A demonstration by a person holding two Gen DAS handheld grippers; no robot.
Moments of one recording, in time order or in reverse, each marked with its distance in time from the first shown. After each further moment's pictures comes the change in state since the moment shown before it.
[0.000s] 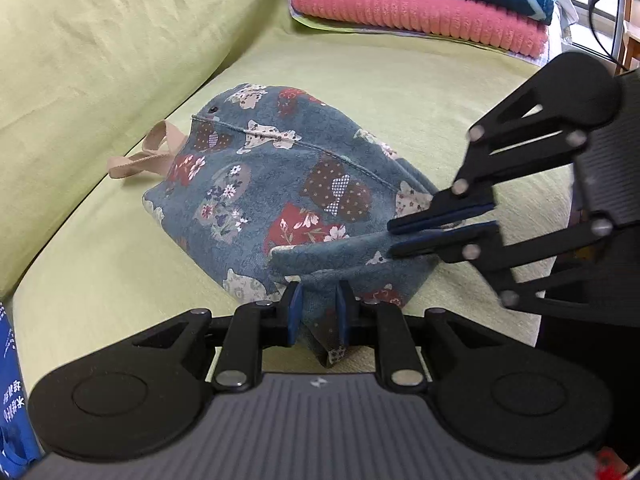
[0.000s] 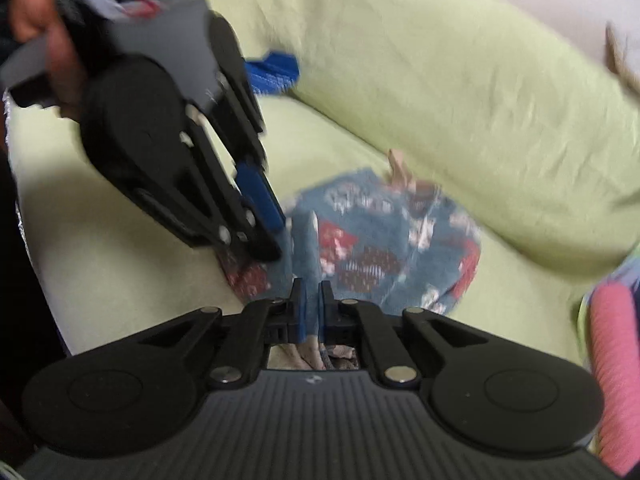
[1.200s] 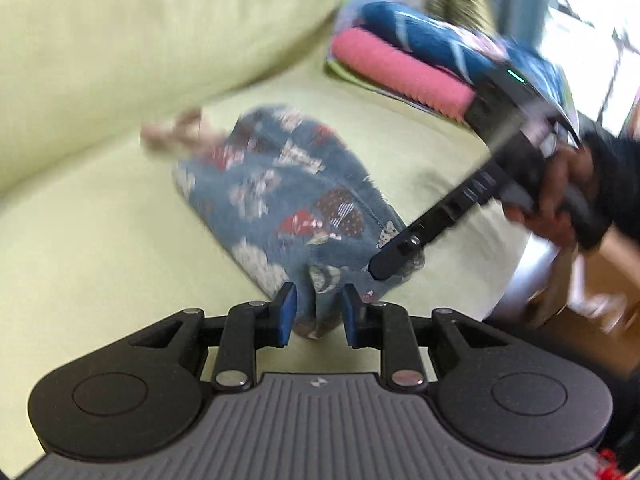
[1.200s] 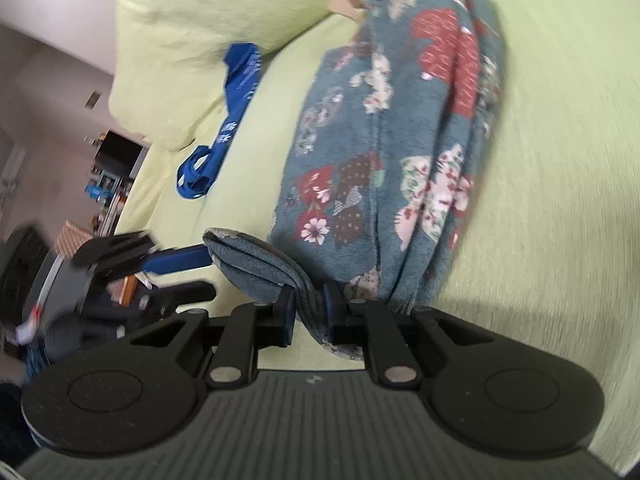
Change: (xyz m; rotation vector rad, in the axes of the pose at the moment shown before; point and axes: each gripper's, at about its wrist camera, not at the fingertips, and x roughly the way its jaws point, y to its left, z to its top) left arm -0.062 0.012 -0.032 -0.186 -0.134 -0.079; right arm 0.052 -0.155 -0.057 1.017 0.289 0.730
